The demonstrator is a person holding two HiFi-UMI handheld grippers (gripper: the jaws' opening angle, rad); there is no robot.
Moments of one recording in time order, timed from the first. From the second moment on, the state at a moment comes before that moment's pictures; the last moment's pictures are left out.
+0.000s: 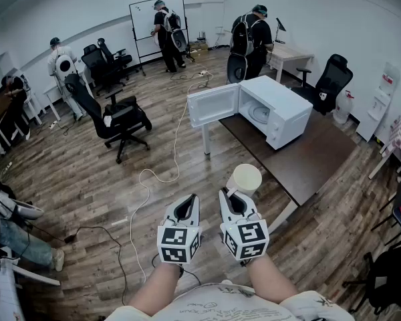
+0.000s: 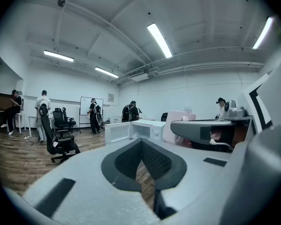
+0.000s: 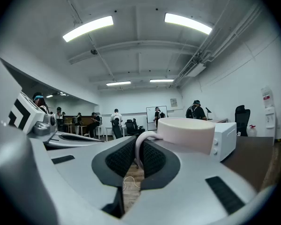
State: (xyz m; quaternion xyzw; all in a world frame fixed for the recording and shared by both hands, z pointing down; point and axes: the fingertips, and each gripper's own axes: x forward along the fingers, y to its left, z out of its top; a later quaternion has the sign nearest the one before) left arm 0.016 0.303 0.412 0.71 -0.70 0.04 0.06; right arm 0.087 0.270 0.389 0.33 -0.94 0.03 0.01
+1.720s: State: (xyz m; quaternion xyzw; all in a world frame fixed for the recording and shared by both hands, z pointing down) left arm -0.026 0.080 0.430 0.76 -0.64 0.04 0.08; right arm 0.031 0.074 0.409 0.34 -0.94 0.01 0.00
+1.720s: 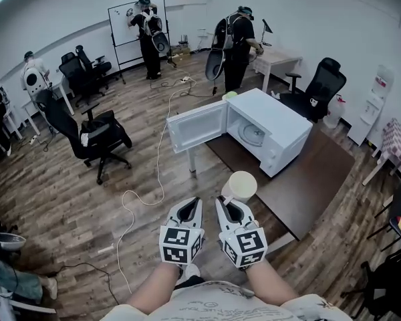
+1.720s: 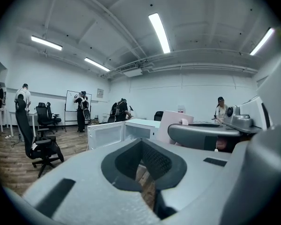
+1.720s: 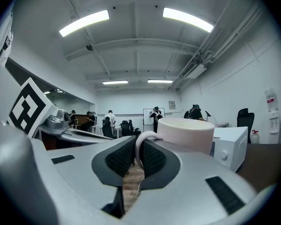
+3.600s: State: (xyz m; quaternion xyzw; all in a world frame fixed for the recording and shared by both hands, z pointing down) left arm -0.132 -0.255 0.475 0.85 -0.51 0.07 0.11; right arm -0.054 -0.261 0.514 0.45 -0.89 -0.01 0.02
